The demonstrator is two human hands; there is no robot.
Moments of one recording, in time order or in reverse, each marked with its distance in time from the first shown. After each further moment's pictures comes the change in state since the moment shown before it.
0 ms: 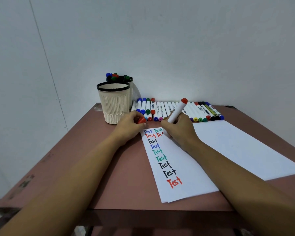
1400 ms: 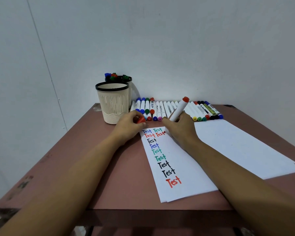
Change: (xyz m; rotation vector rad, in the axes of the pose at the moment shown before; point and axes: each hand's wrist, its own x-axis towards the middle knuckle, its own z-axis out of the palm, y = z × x) left_hand 0.000 -0.001 0.001 -0.004 0.004 0.035; right_hand 0.000 -0.001 -0.002 -0.014 0.062 0.025
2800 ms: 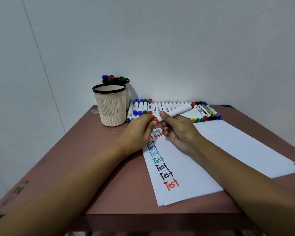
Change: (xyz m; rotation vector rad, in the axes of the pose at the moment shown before) left_hand -0.021 0.020 0.015 0.175 0.081 0.515; right_hand -0.004 -0.009 -0.008 0.656 -0.309 0.215
